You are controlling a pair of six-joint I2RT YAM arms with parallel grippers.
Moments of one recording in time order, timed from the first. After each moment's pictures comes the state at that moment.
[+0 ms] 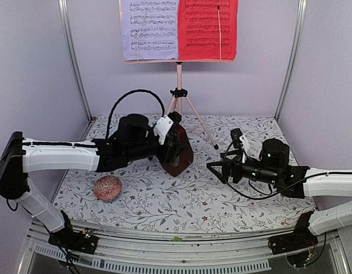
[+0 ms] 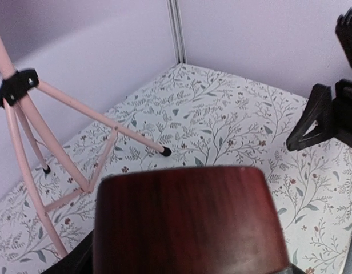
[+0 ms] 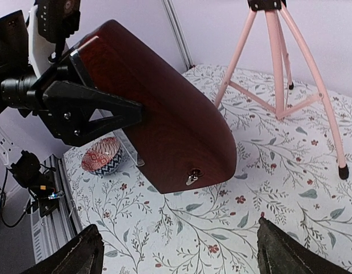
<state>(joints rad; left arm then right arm) -0.94 1.56 1.02 0.22 -0.07 0.09 0.85 1.12 0.54 0.34 -0.12 0.32</state>
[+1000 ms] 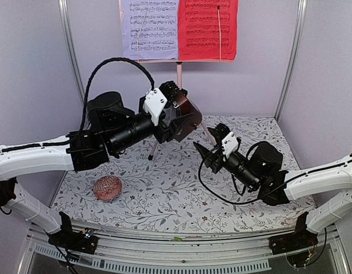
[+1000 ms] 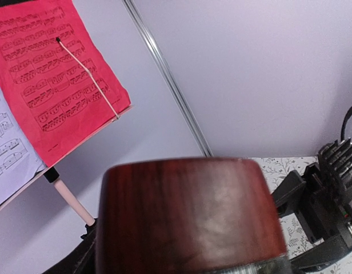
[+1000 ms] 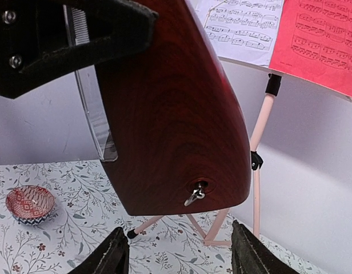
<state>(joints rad) -1.10 1.36 1.15 0.30 -0.22 0.46 1.08 1.33 0.62 0.89 0.31 -0.33</state>
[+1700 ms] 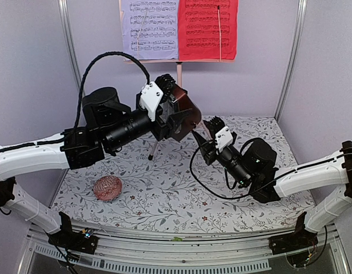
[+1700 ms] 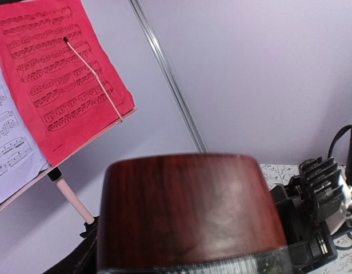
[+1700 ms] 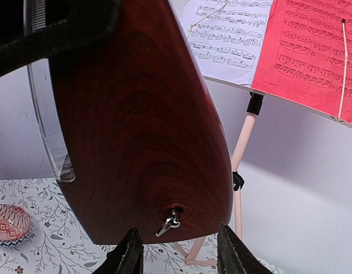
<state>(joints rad) -1.12 1.34 1.20 0.24 -0.24 0.41 1.09 1.46 0.70 1.05 0.37 -0.42</state>
